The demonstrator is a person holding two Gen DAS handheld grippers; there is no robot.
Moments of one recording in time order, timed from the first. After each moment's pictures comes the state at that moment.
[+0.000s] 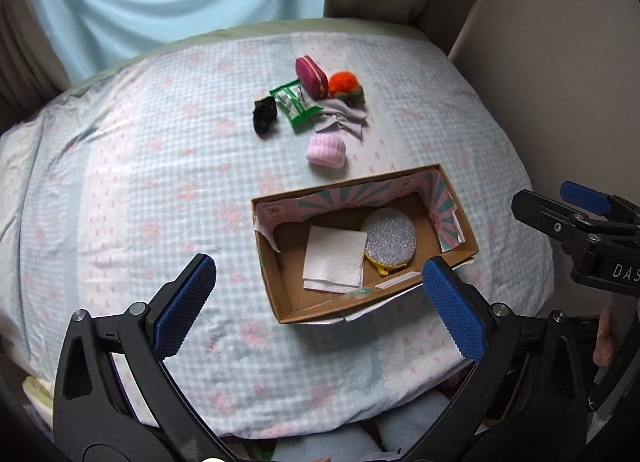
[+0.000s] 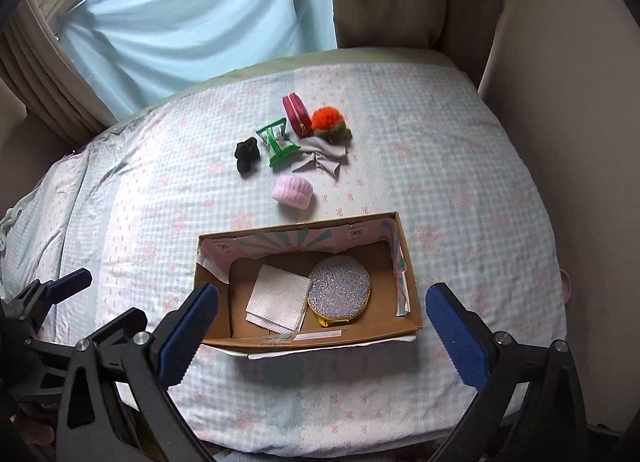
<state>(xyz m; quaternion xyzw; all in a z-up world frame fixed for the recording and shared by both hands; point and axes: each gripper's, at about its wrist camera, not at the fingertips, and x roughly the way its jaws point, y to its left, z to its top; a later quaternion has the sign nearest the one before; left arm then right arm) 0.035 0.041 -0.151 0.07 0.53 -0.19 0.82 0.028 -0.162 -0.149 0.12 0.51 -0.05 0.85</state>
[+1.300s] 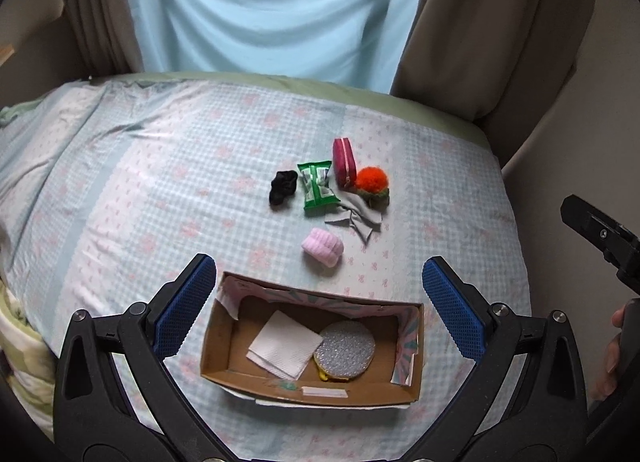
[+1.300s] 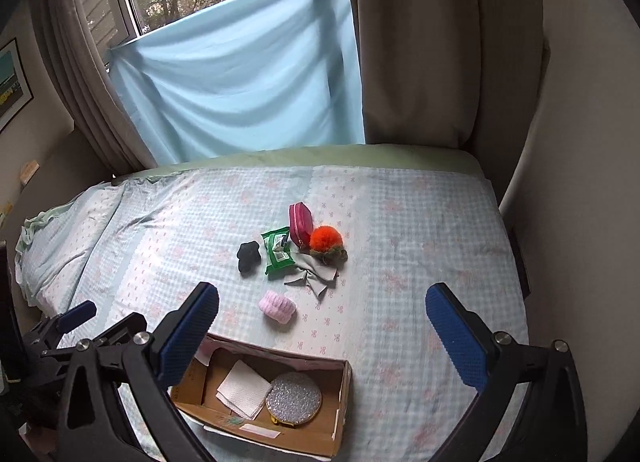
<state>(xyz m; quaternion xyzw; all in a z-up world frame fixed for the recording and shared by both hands) 0.090 -0.059 -0.103 -0.05 0.46 -0.02 0.89 0.120 -0.287 -0.092 0.08 0.41 0.05 0.91</state>
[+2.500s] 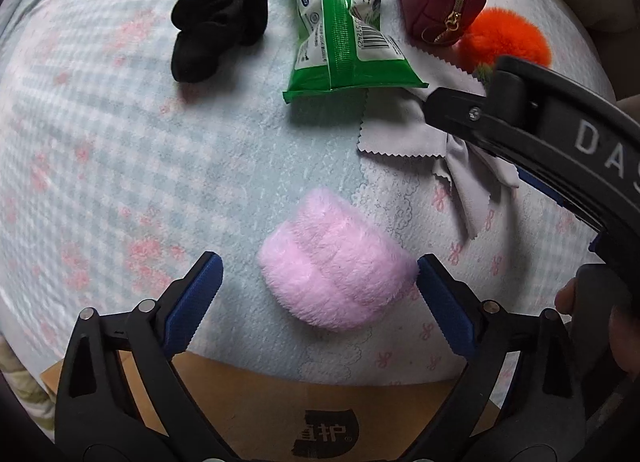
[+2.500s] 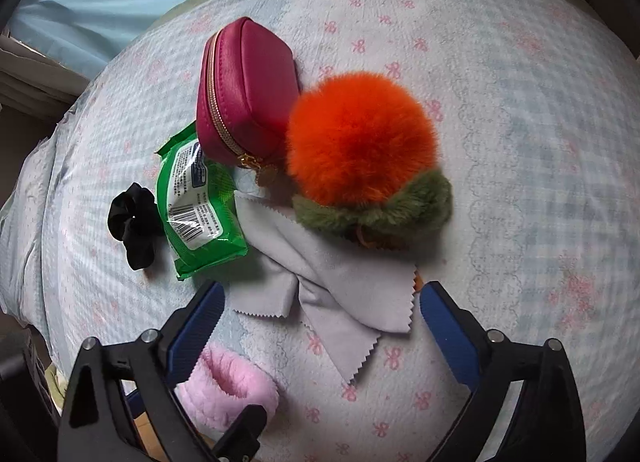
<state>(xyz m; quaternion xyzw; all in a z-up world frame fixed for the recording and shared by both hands) 0.298 -0.092 -0.435 -0.08 0.69 0.00 0.72 0.376 -0.222 -0.433 0.13 0.64 0.07 0.76</state>
